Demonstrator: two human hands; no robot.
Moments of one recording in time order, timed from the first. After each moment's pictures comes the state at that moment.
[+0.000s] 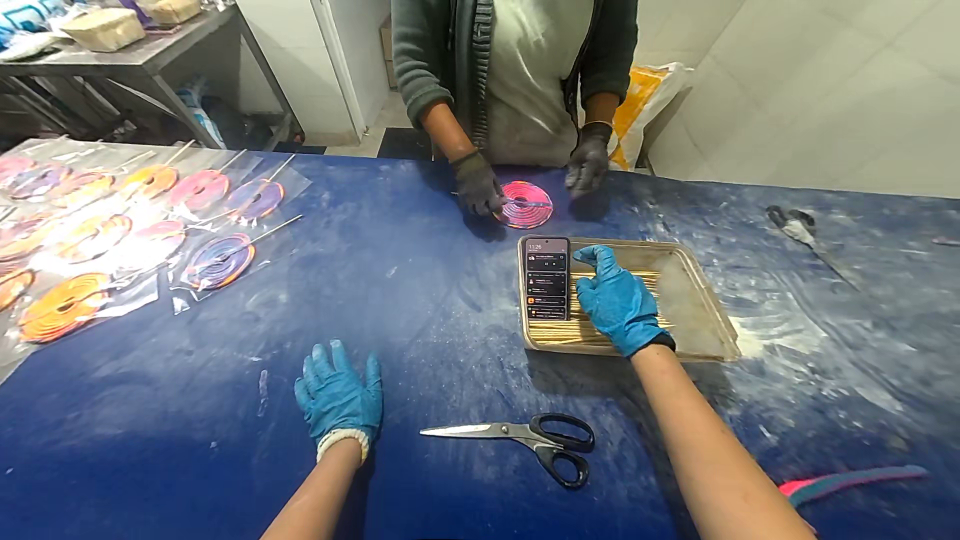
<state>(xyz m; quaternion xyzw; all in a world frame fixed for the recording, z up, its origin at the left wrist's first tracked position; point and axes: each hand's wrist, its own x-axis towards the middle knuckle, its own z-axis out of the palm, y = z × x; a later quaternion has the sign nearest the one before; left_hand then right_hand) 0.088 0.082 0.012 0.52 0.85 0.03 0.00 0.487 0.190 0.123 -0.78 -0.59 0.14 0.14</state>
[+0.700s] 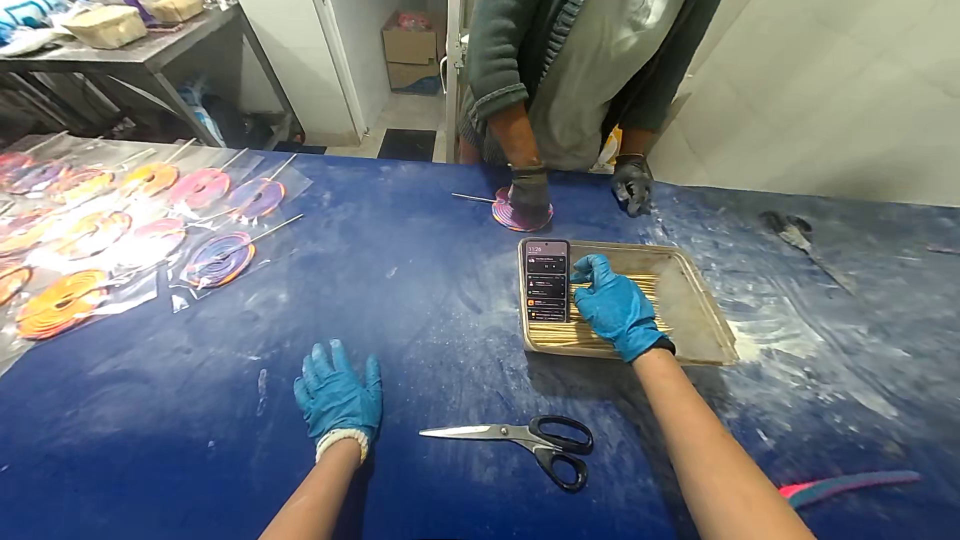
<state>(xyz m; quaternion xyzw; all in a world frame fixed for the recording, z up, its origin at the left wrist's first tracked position) 0.089 0.081 0.010 0.52 0.85 0.03 0.00 0.494 0.191 0.113 -0.76 -0.61 0.18 0.12</state>
